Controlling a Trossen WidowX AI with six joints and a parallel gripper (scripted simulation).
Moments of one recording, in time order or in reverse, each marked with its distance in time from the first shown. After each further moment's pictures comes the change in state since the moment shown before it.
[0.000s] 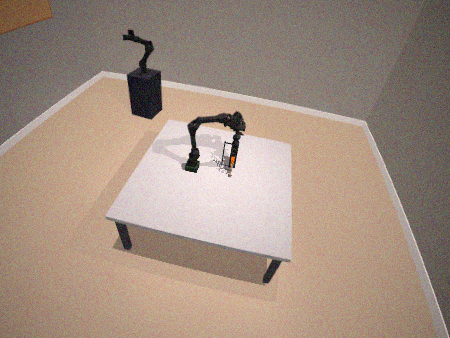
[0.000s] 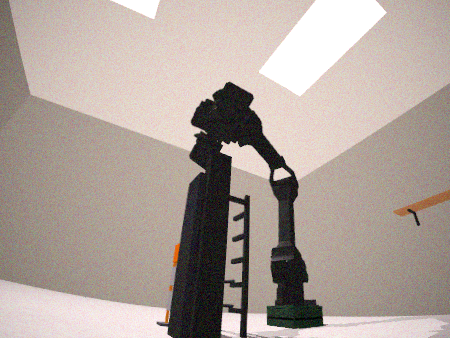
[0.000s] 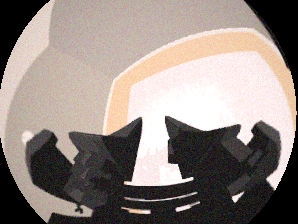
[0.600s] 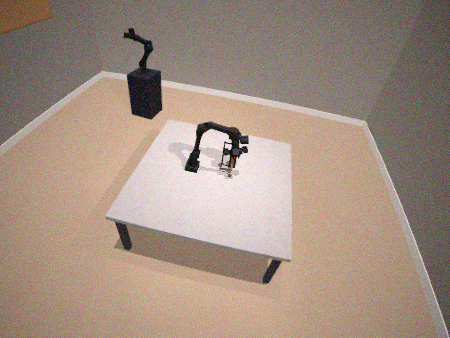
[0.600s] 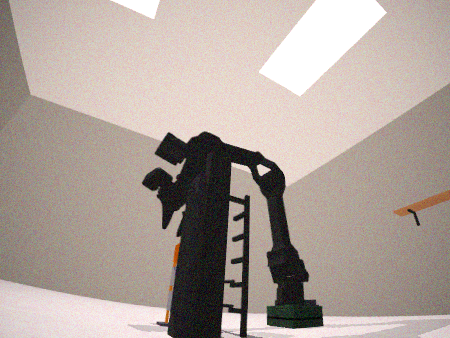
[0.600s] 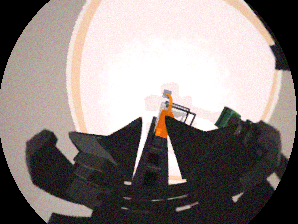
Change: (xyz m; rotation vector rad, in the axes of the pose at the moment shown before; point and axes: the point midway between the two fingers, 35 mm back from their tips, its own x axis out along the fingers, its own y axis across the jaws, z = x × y) arm 0.022 -0.195 -0.035 1.025 0.115 -0.729
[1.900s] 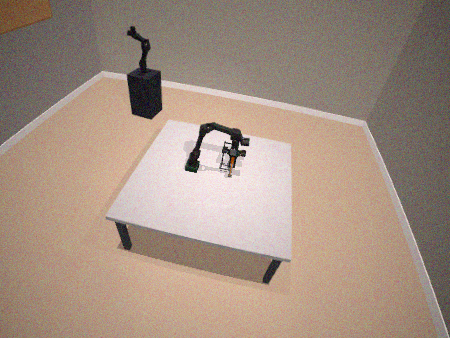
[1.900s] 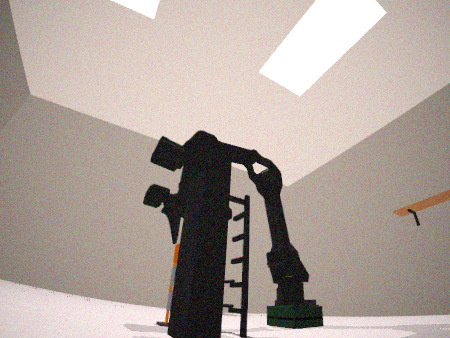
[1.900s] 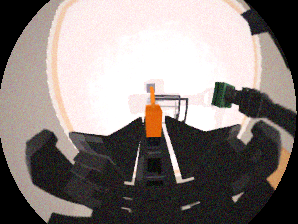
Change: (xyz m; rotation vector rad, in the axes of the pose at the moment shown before) arm 0.020 -0.019 -0.018 0.261 0.000 -0.177
